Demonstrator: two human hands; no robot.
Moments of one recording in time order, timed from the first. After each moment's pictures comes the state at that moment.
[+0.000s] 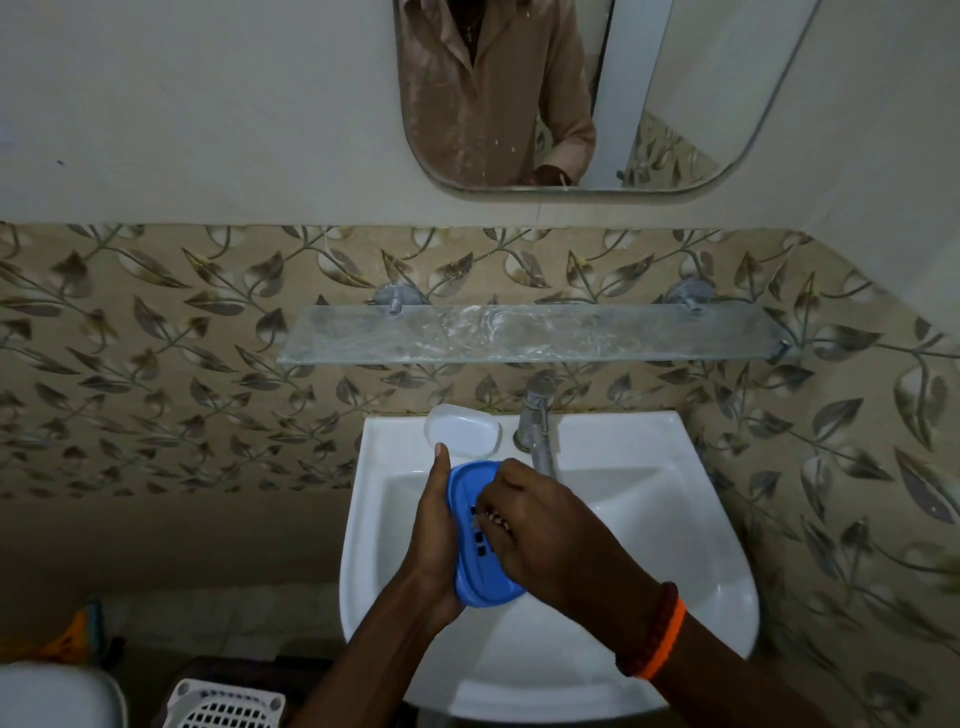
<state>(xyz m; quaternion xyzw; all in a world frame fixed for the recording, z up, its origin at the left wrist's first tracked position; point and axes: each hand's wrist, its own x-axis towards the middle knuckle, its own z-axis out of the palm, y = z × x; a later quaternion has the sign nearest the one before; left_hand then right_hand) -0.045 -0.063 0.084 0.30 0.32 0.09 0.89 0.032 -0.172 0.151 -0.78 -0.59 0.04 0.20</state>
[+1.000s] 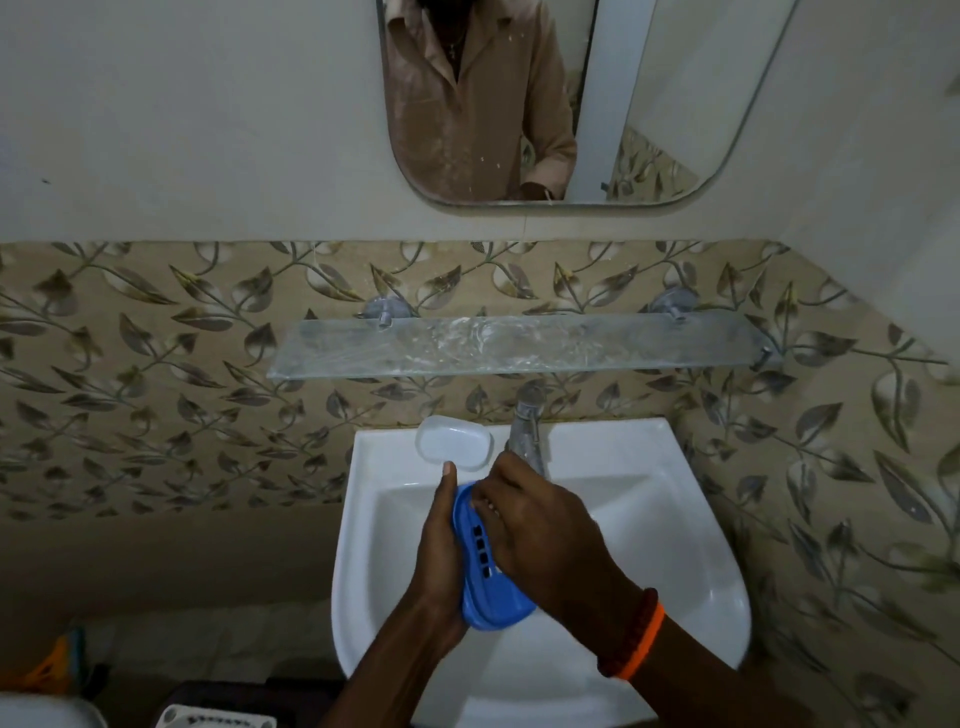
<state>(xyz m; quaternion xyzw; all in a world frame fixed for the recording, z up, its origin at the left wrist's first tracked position) -0.045 -0.078 0.086 0.31 0.30 0.11 0.90 0.034 -0.169 0.150 -0.80 -0.56 0.00 0.23</state>
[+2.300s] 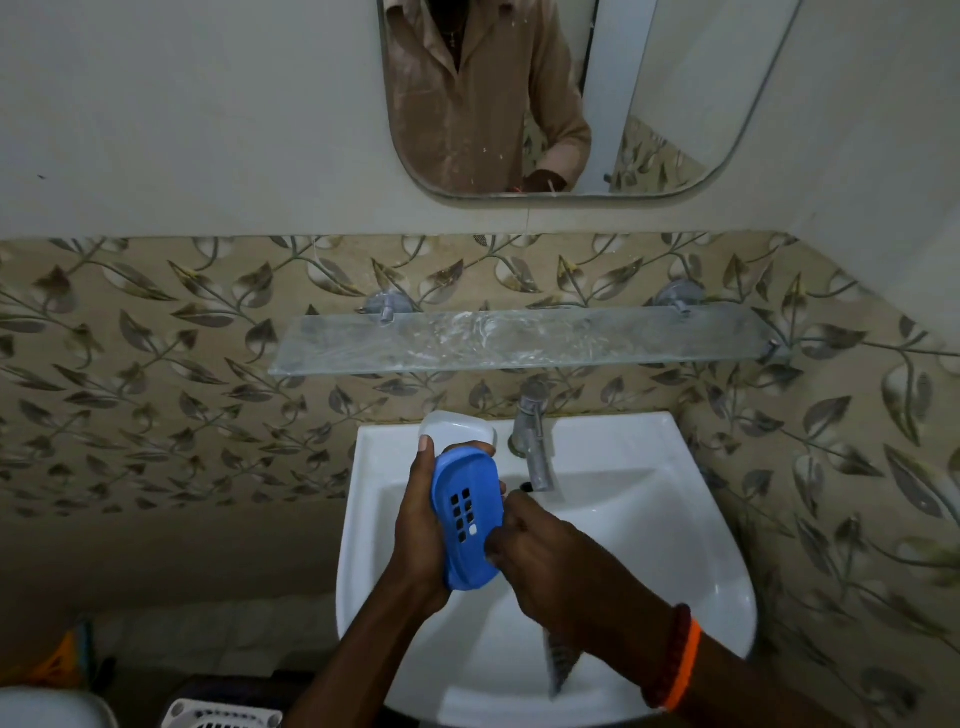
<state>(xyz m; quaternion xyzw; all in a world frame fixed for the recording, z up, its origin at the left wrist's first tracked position) -0.042 -0.055 0.105 0.36 0.26 0.17 0.88 0.028 -0.195 0.127 -0.77 -0.62 0.04 0.16</state>
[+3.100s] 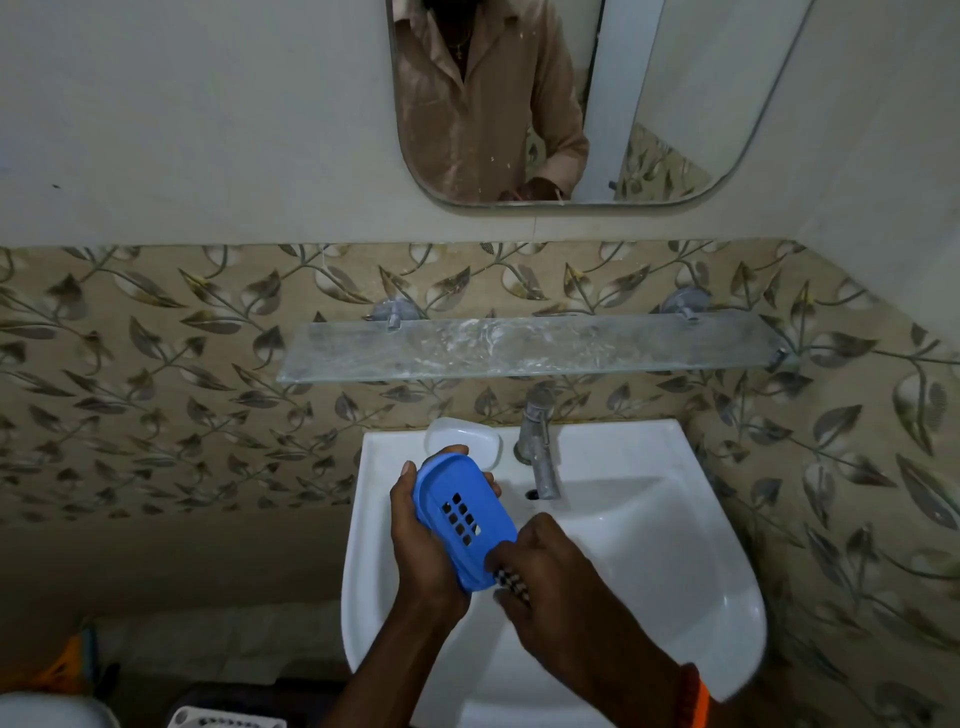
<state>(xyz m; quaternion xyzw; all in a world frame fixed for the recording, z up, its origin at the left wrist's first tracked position) -0.039 -0.057 0.082 0.28 0.24 0.28 0.89 0.007 -0.196 0.118 -0.84 -0.48 0.12 0.22</state>
